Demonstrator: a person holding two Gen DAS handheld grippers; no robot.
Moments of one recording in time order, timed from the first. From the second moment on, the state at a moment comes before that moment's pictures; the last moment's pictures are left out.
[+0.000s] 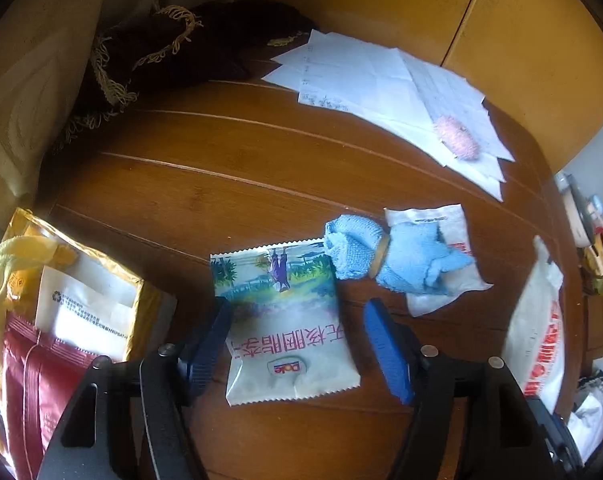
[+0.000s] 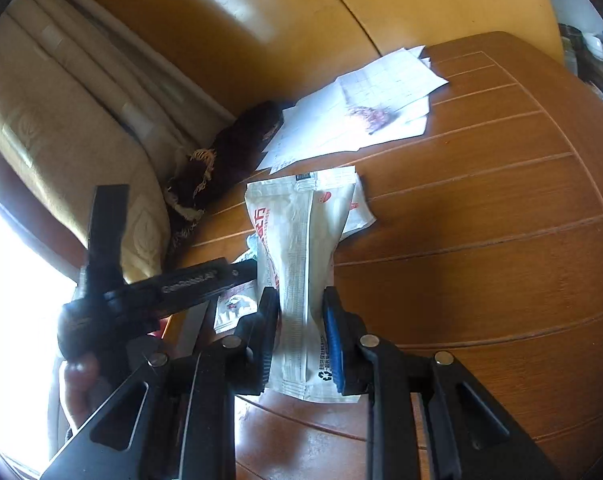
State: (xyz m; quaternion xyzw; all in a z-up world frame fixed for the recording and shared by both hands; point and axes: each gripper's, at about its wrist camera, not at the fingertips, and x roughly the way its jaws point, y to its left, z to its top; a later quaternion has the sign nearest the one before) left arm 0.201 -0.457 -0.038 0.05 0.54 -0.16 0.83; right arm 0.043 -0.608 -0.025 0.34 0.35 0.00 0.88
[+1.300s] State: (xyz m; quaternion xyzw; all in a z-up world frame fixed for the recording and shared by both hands) left arm 0.034 -0.225 0.062 -0.09 0.41 -0.21 0.88; right arm 0.048 -0.544 -0.006 0.28 0.34 0.10 0.89
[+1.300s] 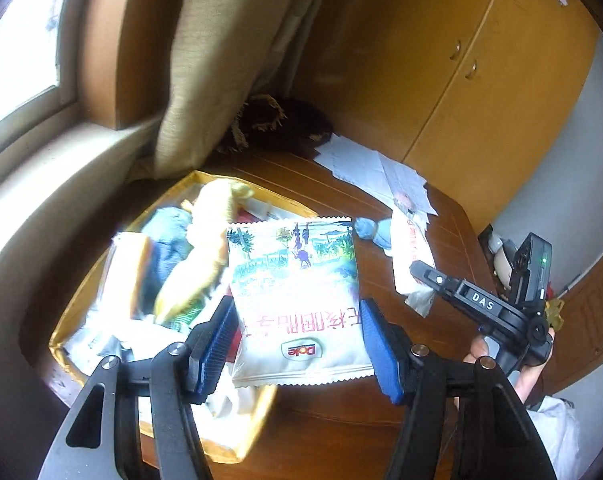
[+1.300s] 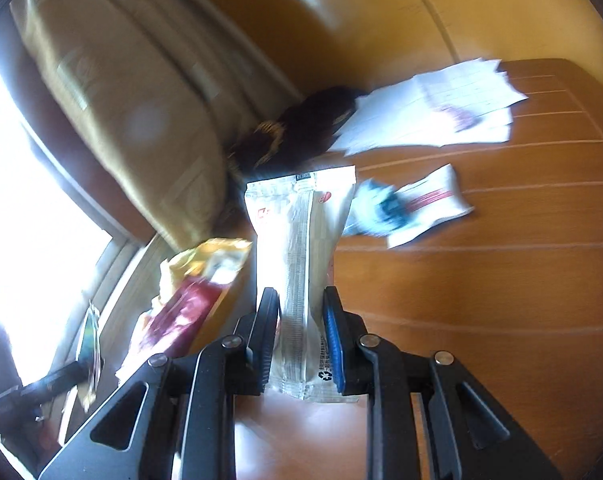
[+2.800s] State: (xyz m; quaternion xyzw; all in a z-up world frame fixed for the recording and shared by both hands) left arm 0.086 -0.175 0.024 -0.12 0.42 -0.16 0.88; right arm 0.136 -0.410 0.015 0.10 0.40 0.13 0.90
